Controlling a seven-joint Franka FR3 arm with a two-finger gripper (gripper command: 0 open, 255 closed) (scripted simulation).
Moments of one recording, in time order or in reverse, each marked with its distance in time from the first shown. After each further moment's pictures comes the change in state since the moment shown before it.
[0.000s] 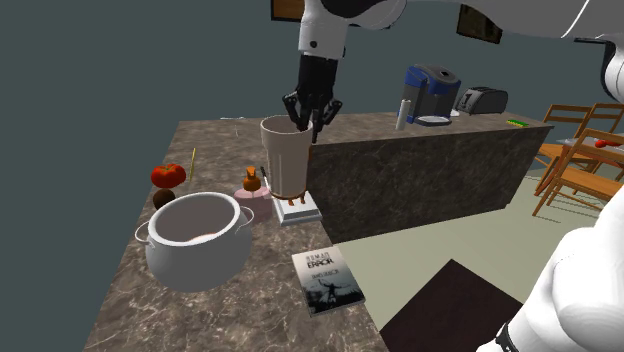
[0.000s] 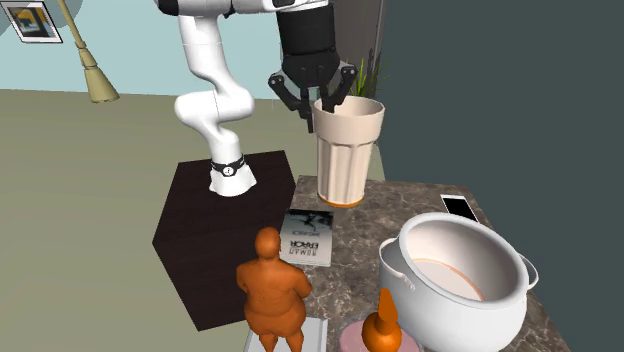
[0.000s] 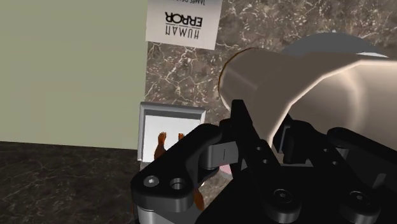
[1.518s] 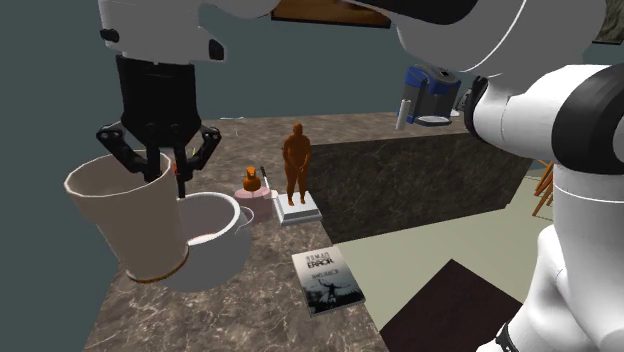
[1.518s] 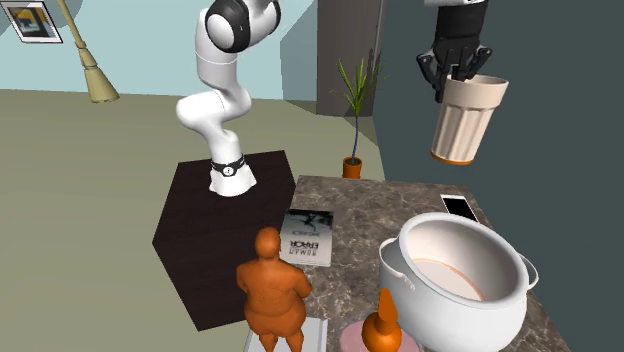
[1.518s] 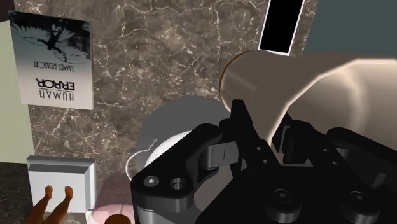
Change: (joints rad) arm 0.389 0.452 0.227 0.581 -0.209 -0.097 0.574
